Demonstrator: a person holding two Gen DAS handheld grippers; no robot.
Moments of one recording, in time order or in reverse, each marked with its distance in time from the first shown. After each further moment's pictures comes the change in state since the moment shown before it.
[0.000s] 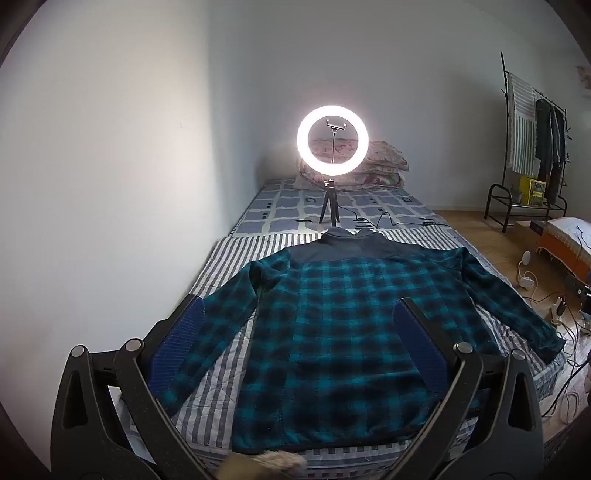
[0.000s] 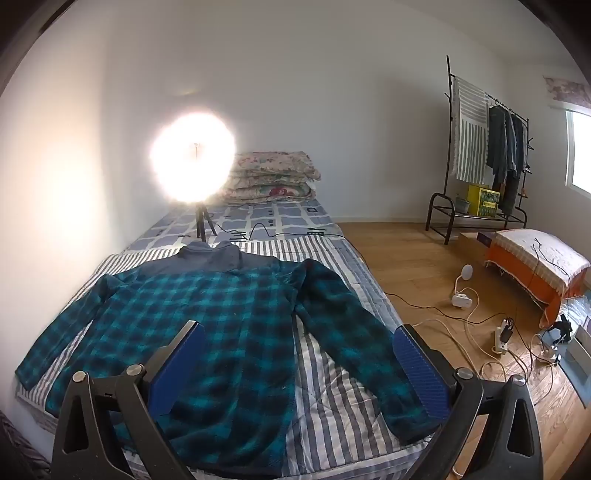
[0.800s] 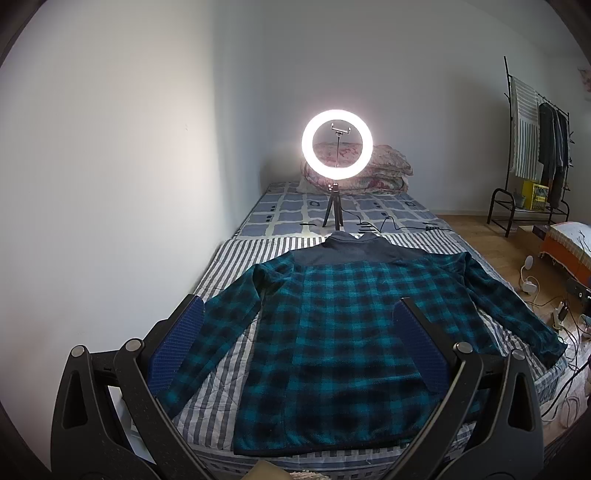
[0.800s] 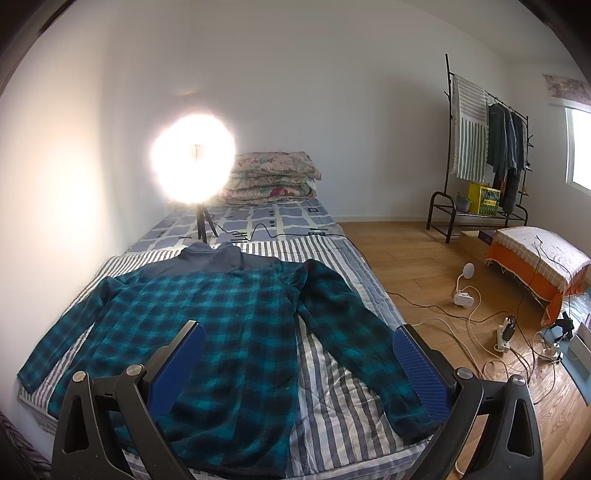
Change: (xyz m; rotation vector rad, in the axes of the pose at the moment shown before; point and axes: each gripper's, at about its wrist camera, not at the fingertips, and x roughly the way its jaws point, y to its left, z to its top) left arm -0.002 0.003 0.002 0.004 -0.014 0.025; right arm -0.001 0.005 0.000 0.015 0.004 0.010
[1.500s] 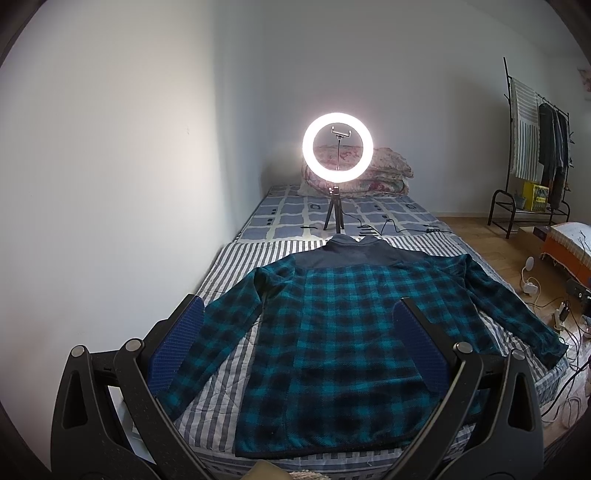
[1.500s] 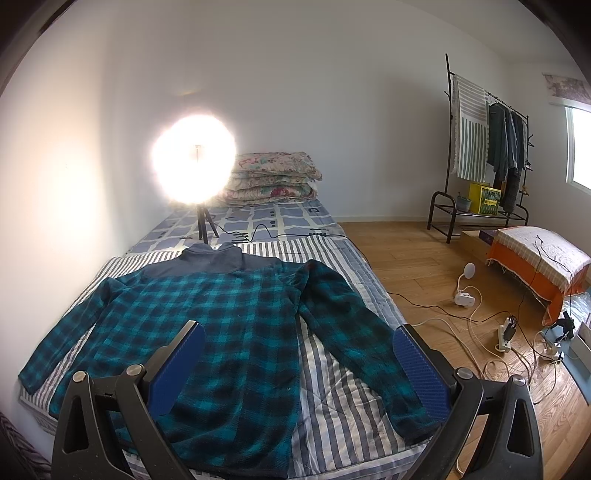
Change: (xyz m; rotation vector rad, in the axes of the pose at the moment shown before) left arm 0.001 0.002 0.003 0.001 -0.003 0.002; right arm 0.001 0.001 0.000 0.003 0.000 0.001
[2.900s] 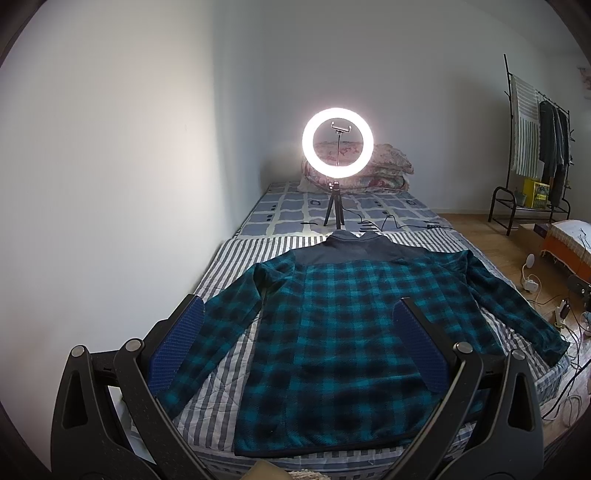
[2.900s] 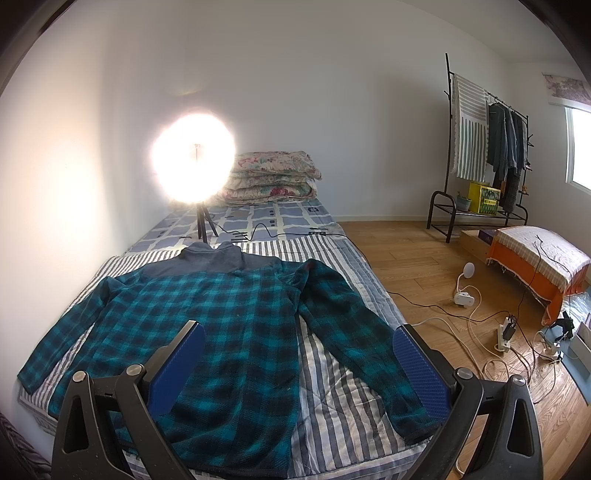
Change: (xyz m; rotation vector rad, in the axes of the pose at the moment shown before) left arm -0.001 -0.002 -0.005 0.001 -0.001 0.003; right arm 0.000 0.000 0.001 0.001 0.000 0.002
